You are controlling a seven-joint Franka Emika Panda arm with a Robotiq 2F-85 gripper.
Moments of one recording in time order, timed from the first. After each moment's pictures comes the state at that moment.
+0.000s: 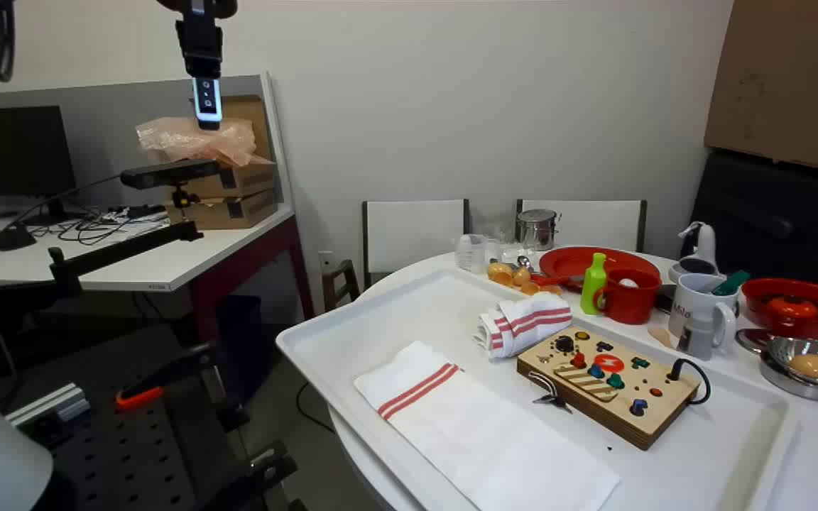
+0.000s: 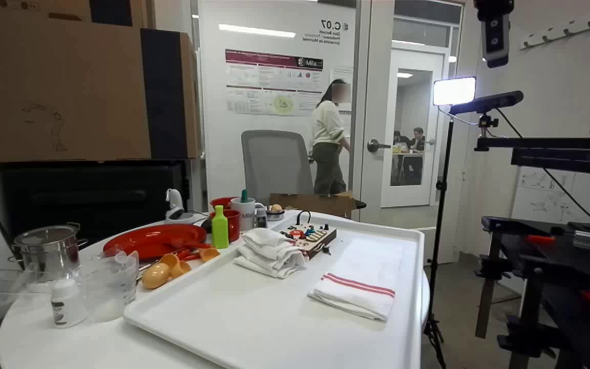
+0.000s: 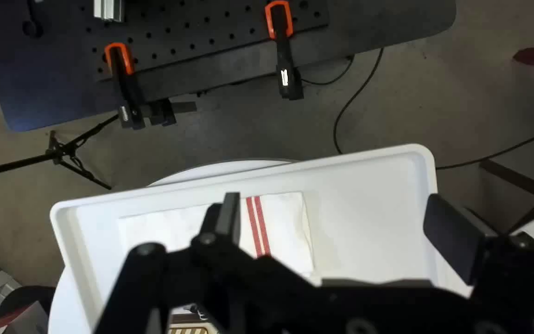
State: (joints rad) arm 0.06 -0.66 0.28 -2.71 0.11 1.90 0.47
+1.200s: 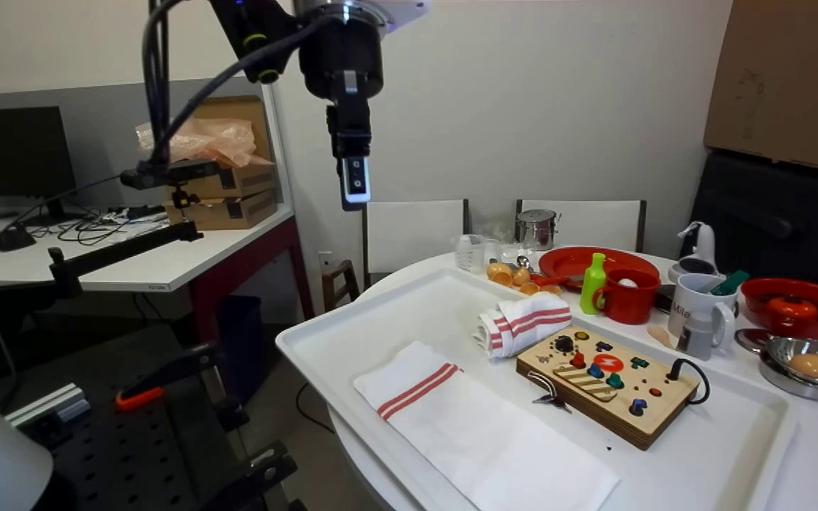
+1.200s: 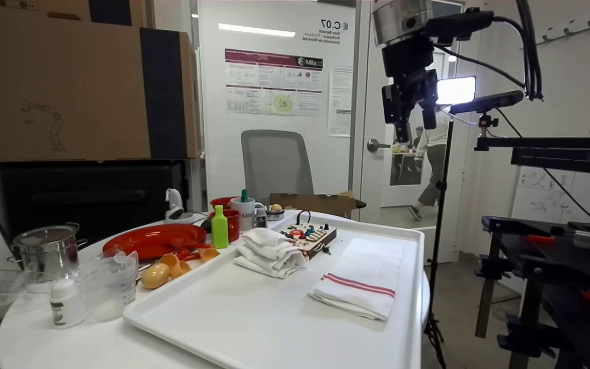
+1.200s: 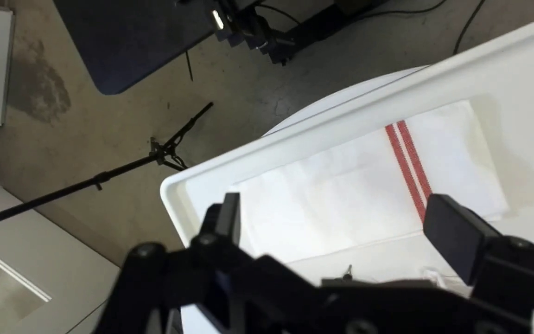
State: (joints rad) arm -0.19 -0.26 0.20 -2.64 -0.28 2.17 0.67
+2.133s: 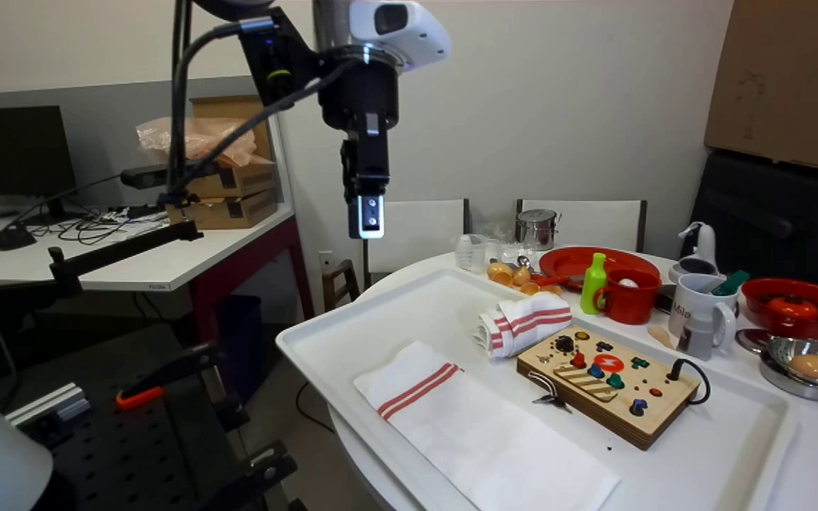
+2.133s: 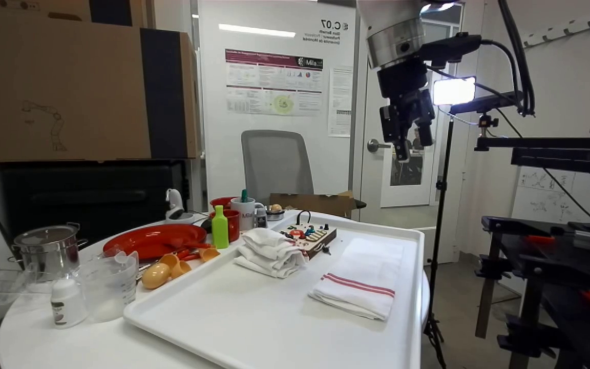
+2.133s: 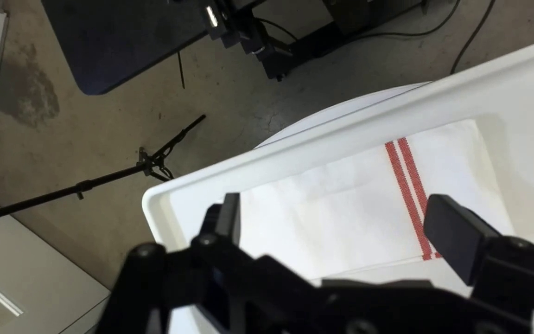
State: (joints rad) arm -0.13 -0.14 0.10 -2.62 -0.30 2.22 0.62
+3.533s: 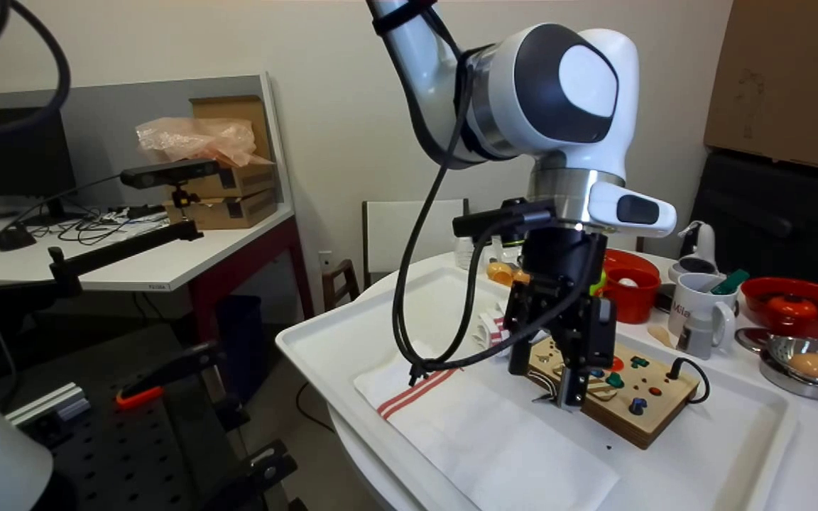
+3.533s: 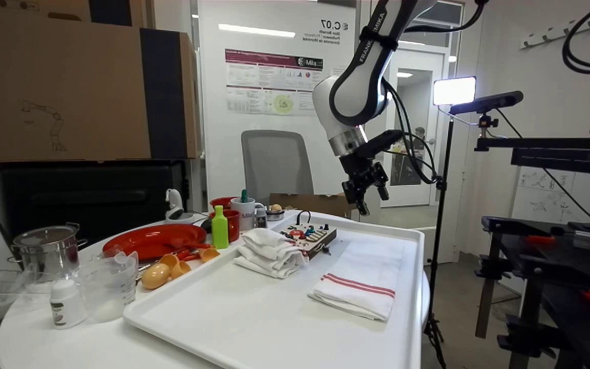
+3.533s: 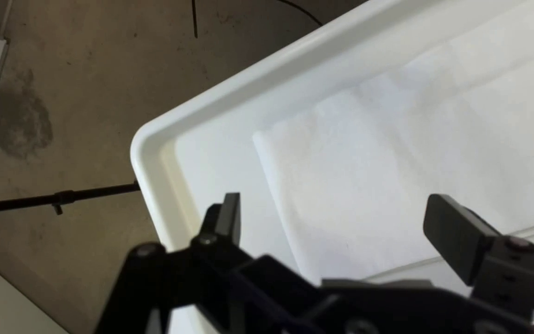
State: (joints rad) arm -0.14 0.58 -0.21 -2.07 -0.23 2.29 0.35
